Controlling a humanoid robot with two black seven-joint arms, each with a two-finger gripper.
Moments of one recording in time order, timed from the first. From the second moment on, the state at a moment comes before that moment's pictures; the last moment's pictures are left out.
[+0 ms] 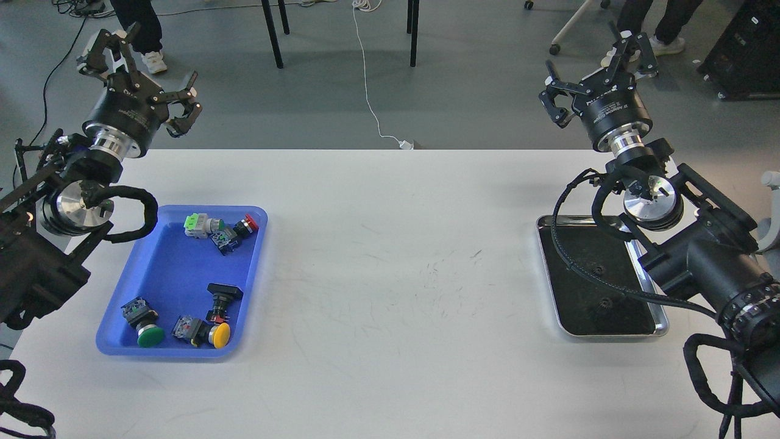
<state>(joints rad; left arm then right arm) -0.77 0.47 -0.76 -0.77 -0.13 -0.34 -0.32 0.83 -0.22 0.87 0.60 0.12 0.42 0.30</state>
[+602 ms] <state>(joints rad) -0.77 0.43 -0.79 -0.78 -0.13 -0.32 -0.34 0.89 -0.41 0.74 0.65 0.11 0.42 0.30</state>
